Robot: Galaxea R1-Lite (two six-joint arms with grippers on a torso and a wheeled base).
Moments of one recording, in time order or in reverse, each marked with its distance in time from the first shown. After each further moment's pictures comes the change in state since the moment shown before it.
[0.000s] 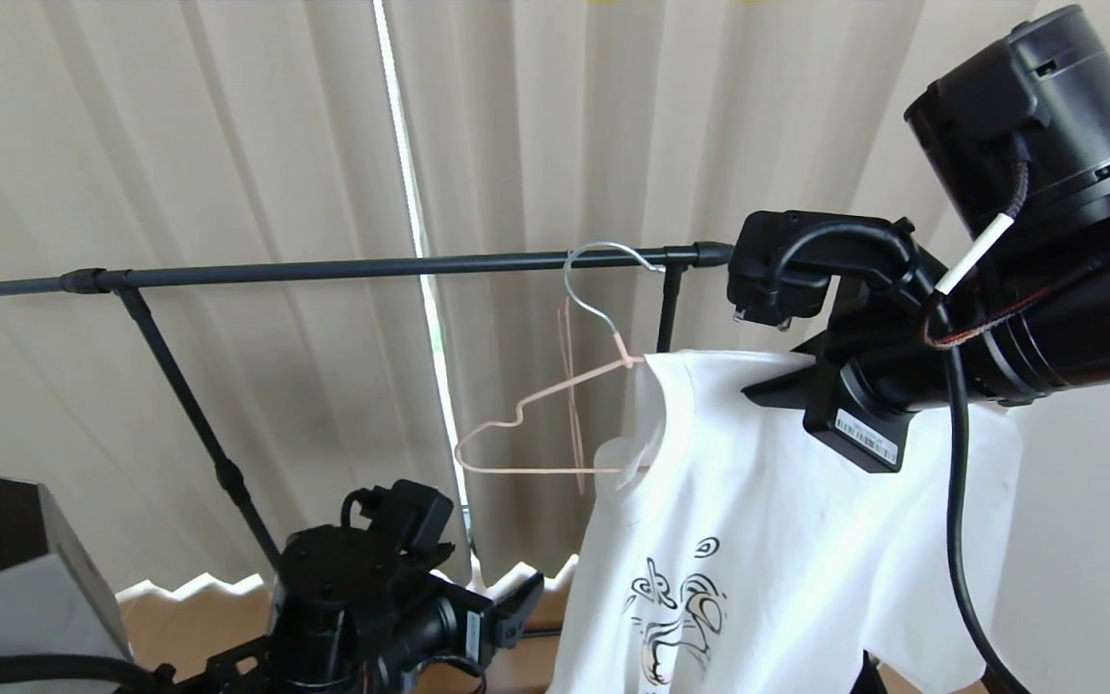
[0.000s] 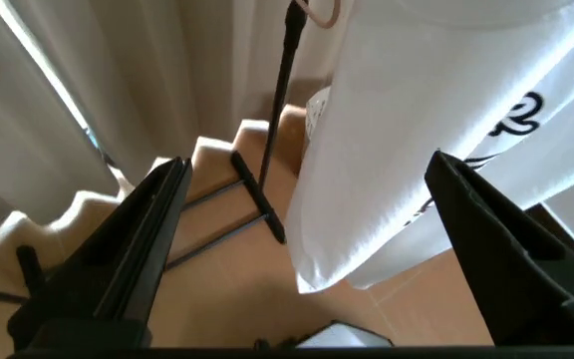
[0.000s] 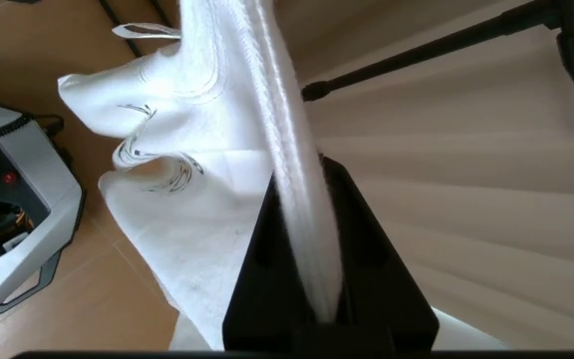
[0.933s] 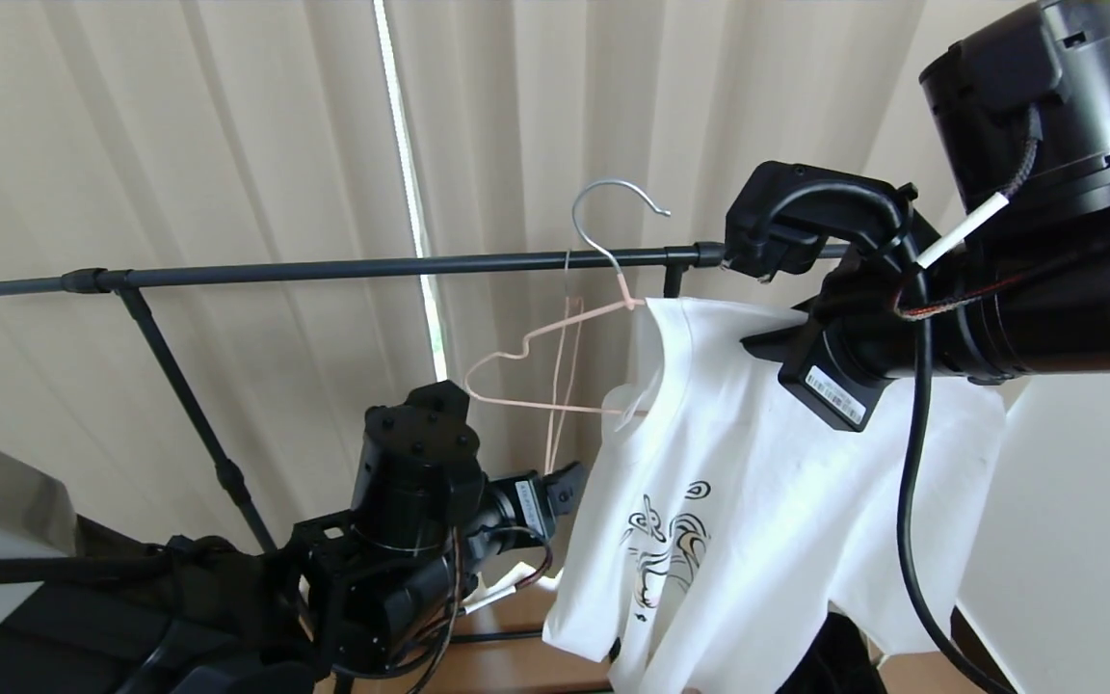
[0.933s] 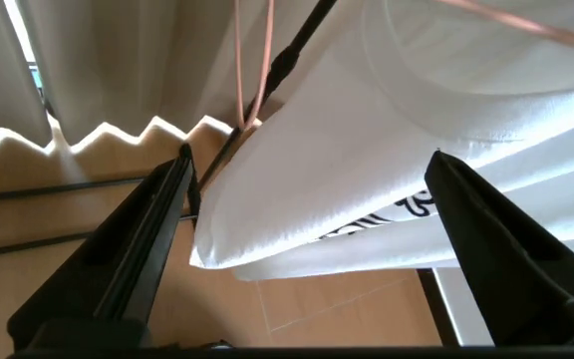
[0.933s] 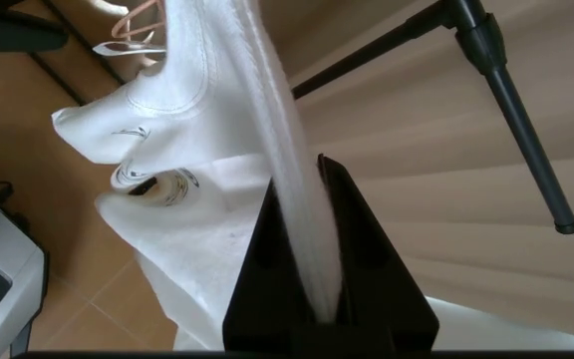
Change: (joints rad) left arm -0.039 -0.064 -0.391 0.401 0.109 -0.341; right arm 0.016 -0.011 0.053 -0.178 -0.146 0.048
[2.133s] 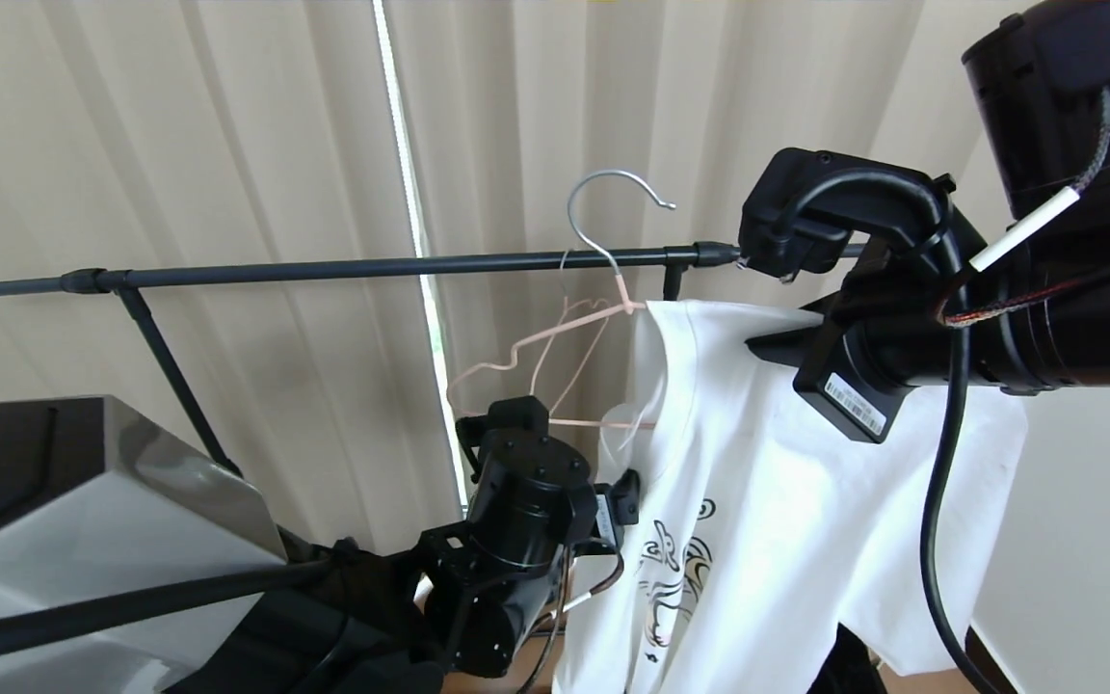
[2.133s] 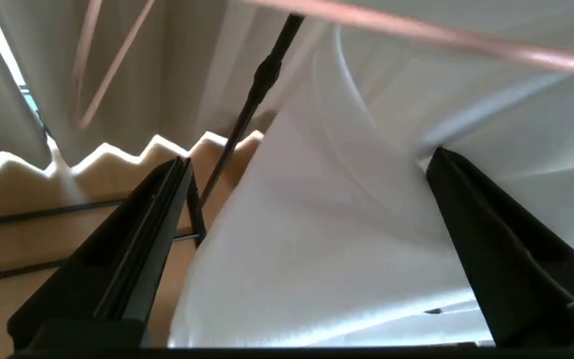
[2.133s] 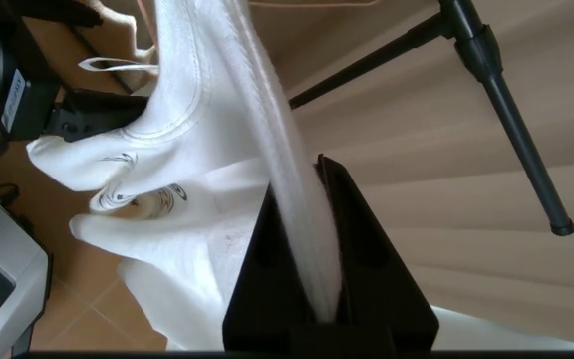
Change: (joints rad) left arm -0.093 0.170 -0.156 0.000 0.140 0.038; right arm 0.044 -0.042 0.020 -0.001 -0.013 0.009
